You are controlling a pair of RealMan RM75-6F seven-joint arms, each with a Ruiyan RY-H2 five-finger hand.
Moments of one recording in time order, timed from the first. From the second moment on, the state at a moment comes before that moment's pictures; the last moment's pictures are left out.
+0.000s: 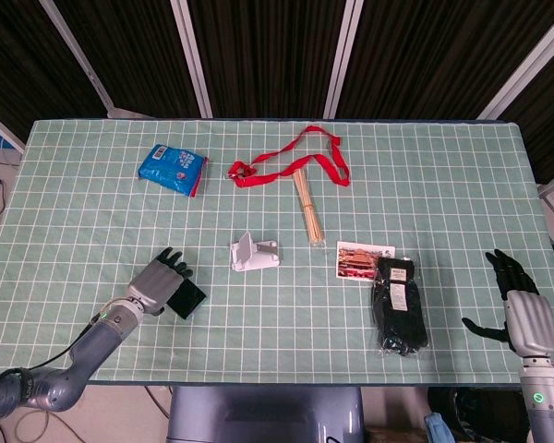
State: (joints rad) left arm -0.78 -1.34 -0.02 -1.70 0.91 0.79 0.84; right arm 0.12 -1.14 0.12 -1.66 -1.38 1.39 0.09
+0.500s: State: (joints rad) left arm -0.81 -1.35 0.03 -1.68 0.89 0.81 0.81; right arm 0.12 -1.14 0.12 -1.66 -1.37 1.39 0.10
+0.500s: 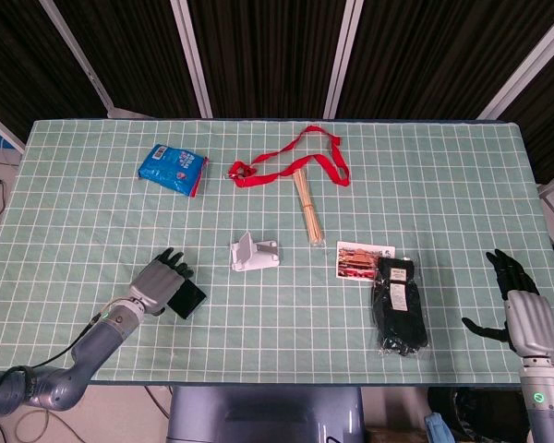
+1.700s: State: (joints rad) left arm -0.79 -1.35 0.05 -1.65 1.06 0.91 0.67; right arm 0.12 -1.14 0.12 -1.66 -1.38 1.40 0.13
